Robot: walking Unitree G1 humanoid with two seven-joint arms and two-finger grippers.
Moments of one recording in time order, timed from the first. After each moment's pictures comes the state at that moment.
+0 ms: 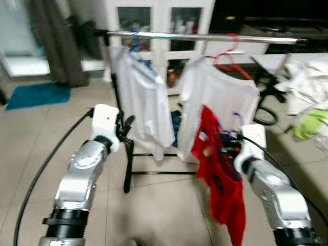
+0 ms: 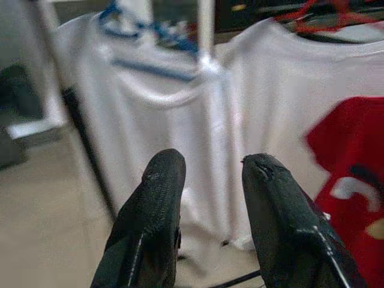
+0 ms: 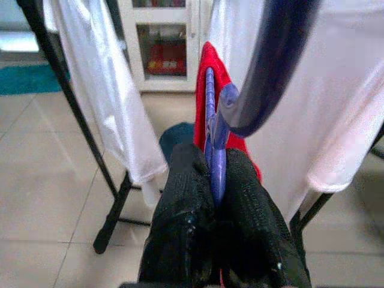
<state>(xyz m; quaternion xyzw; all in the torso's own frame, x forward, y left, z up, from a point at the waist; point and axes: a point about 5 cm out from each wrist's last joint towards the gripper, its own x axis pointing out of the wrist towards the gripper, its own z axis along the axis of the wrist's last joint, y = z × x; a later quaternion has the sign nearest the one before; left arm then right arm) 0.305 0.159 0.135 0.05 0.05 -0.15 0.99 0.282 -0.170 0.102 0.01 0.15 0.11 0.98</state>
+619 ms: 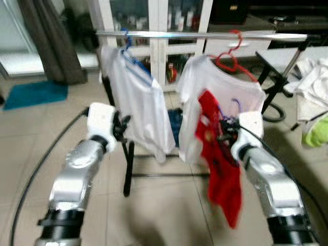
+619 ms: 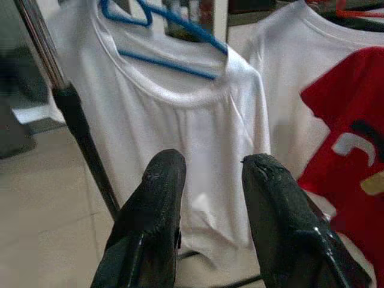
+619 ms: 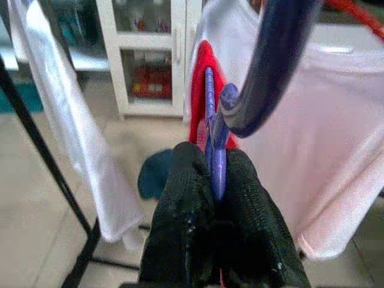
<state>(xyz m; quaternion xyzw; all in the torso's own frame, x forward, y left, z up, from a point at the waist) 0.302 0.170 0.138 0.03 0.07 -0.14 0.99 0.299 -0.168 0.119 -0.03 0.10 0.08 0.99</state>
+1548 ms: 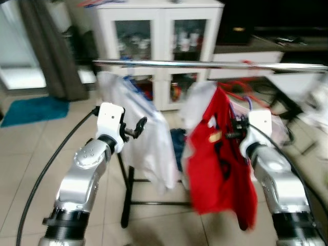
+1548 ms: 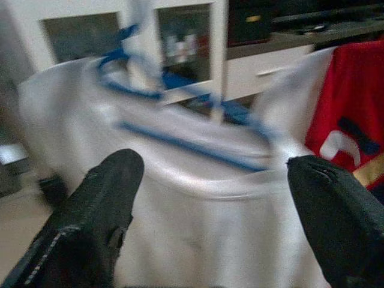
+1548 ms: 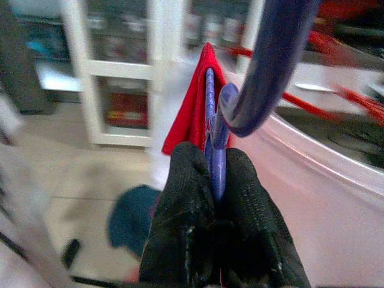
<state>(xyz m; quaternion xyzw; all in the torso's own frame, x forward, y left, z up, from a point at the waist) 0.301 0.163 0.141 0.05 0.06 -0.16 0.98 0.309 -0.171 0.124 -0.03 0.09 0.07 0.99</state>
